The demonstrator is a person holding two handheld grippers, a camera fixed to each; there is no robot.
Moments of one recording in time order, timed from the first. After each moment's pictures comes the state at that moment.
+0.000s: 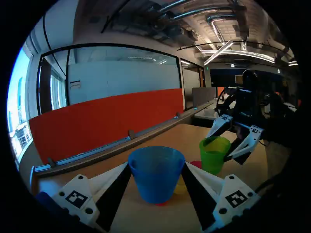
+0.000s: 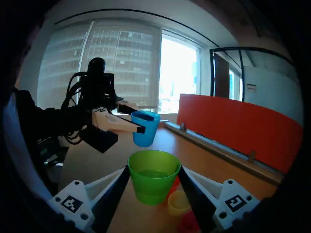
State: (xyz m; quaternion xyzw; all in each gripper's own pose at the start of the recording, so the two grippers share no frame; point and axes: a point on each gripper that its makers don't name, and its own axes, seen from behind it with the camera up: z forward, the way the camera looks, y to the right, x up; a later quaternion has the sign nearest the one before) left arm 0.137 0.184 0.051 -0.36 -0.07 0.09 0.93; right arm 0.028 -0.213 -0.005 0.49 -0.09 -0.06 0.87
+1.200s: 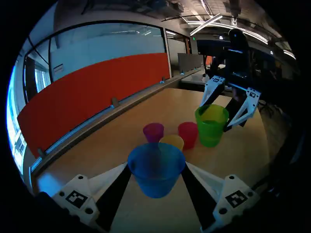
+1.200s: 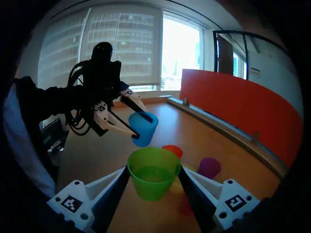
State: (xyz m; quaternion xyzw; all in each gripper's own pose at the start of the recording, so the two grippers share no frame) left arm 0.035 0.202 0.040 -0.40 -0.18 0.17 0.88; right arm -0.030 -0.187 -0.017 0.49 -0.18 -0.10 0.85
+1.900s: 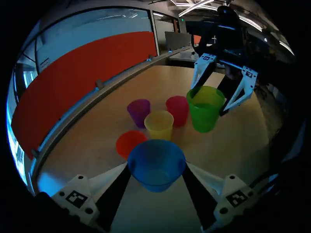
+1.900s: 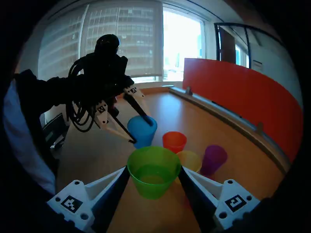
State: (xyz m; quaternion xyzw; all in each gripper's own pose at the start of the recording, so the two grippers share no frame) left arm -0.018 0.212 0.030 -0.43 -0.26 0.23 0.83; right arm -0.064 -0.183 -0.022 0.50 -0.22 -0.11 0.83
